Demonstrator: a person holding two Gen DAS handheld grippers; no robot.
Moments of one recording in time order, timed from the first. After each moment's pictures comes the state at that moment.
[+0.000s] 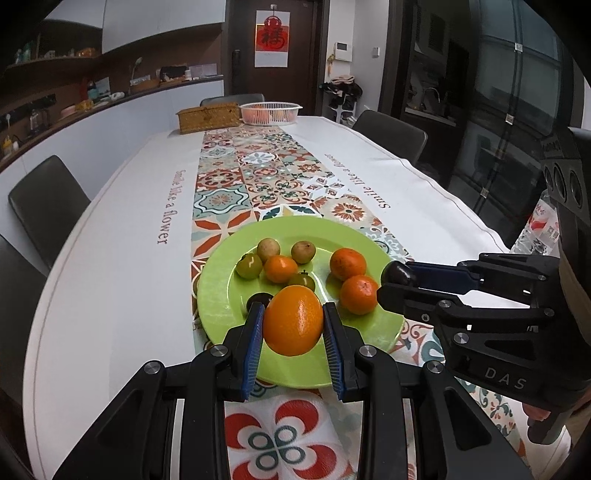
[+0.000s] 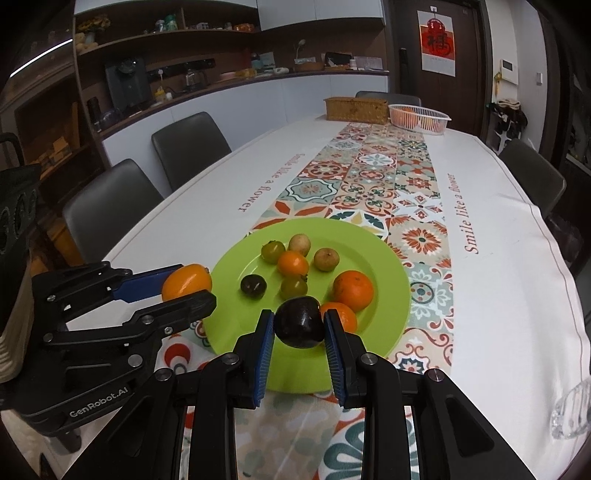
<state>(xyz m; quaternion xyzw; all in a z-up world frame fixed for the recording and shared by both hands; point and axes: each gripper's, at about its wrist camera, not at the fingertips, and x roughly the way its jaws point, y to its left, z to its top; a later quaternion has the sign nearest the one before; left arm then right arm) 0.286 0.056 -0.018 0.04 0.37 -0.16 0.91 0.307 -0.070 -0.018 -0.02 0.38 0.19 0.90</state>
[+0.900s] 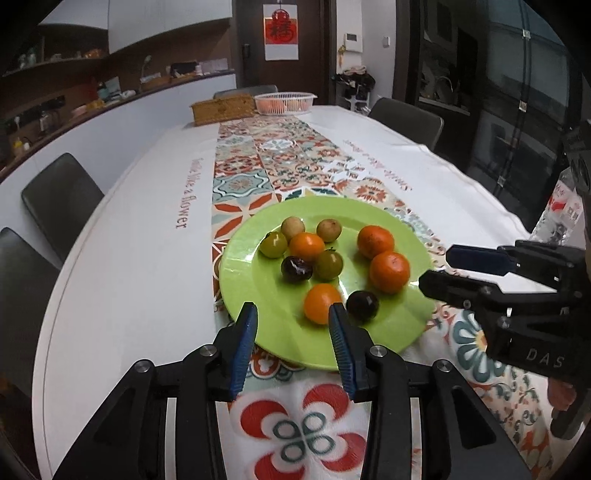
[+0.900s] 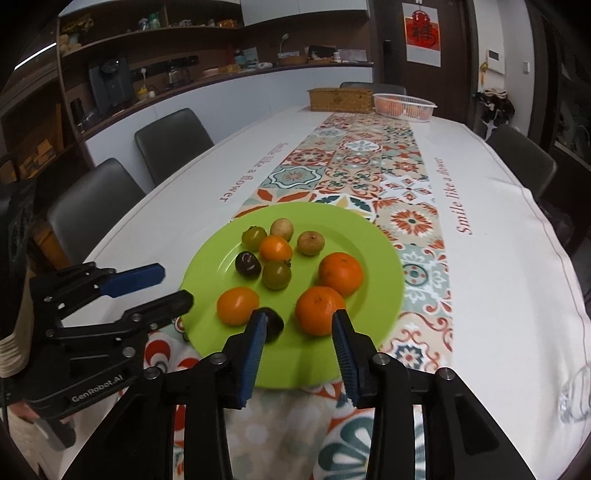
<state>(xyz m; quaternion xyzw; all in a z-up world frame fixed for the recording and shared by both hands) 0.277 0.063 -0.029 0.06 0.38 -0.13 0.91 0.305 -0.075 -0.033 -0.01 0.39 0.16 0.91</state>
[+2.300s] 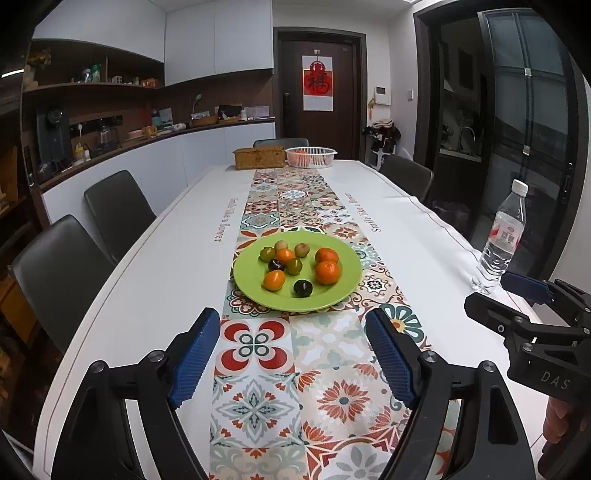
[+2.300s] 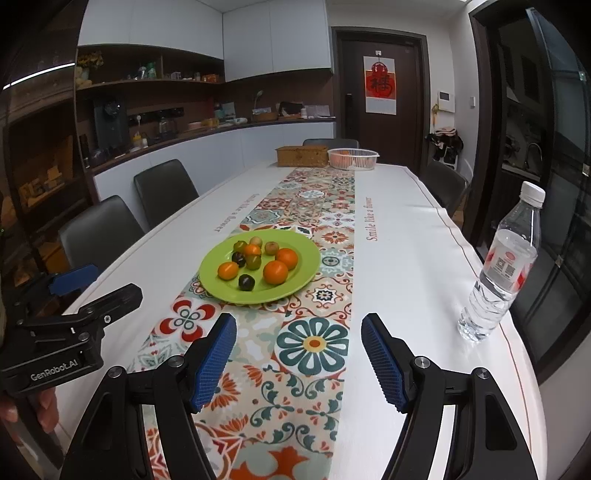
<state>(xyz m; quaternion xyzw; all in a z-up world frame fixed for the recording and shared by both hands) 0.099 0.021 0.038 0.03 0.29 -0.05 0.96 0.125 -0.151 0.032 -0.01 0.29 0.10 0.95</state>
